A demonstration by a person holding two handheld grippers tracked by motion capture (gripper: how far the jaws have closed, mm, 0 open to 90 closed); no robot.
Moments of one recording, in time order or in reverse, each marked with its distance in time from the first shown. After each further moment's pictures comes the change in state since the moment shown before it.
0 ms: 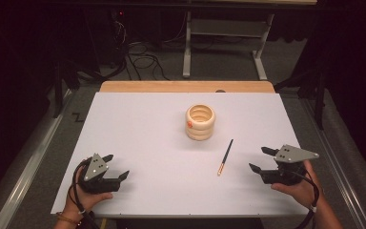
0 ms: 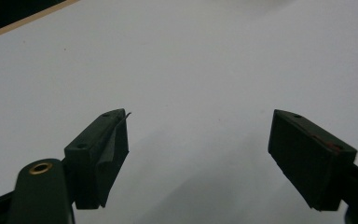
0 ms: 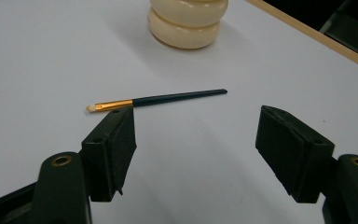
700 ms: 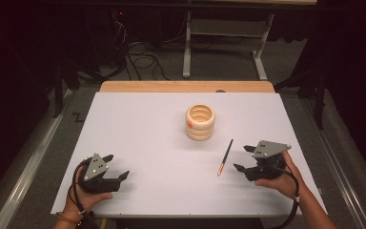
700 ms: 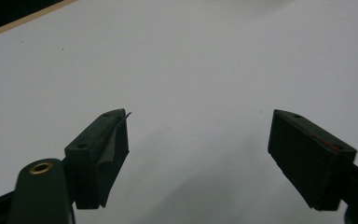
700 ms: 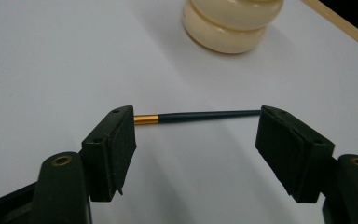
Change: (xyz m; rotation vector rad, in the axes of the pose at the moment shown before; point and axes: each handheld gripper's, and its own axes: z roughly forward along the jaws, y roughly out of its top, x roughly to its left) left arm 0.000 0.000 0.000 0.002 -0.007 -0.002; right arm 0.015 0.028 0.039 0.093 0.097 -0.107
